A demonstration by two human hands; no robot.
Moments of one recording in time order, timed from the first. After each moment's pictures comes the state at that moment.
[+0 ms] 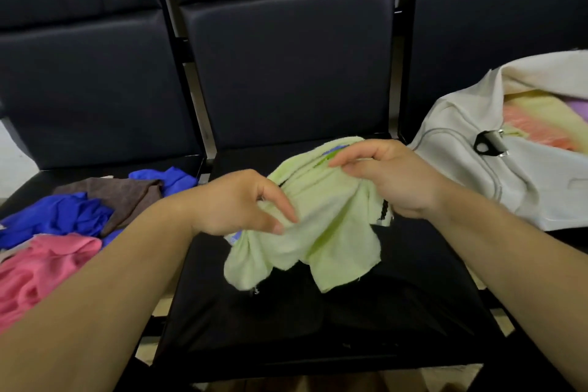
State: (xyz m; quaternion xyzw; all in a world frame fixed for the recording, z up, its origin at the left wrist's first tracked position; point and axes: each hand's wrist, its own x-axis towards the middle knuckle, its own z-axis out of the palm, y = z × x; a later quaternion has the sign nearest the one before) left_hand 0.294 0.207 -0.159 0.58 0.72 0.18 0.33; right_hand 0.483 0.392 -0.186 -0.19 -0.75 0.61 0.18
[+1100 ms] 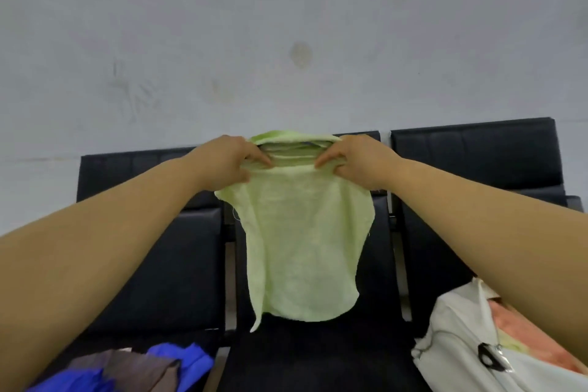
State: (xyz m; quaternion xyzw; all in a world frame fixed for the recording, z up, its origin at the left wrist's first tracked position) left_hand 0.188 0.245 0.139 0.59 0.78 0.11 -0.18; right_hand 0.397 0.459 0.117 -0.12 -0.95 0.04 0.27
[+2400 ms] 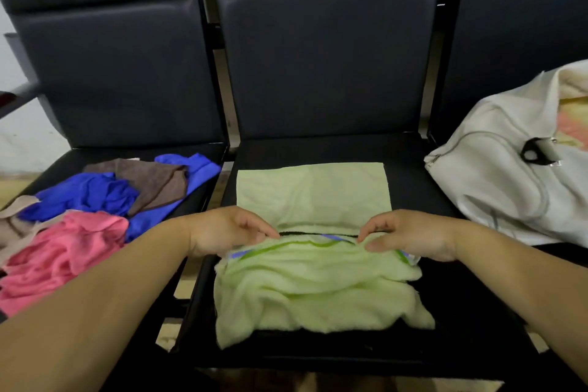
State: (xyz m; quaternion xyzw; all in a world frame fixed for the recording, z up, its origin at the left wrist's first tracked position) left_hand 0.221 0.158 -0.267 0.38 0.73 0.26 0.51; right_hand 0.485 0.415 -0.289 -0.24 -0.80 0.53 -0.13
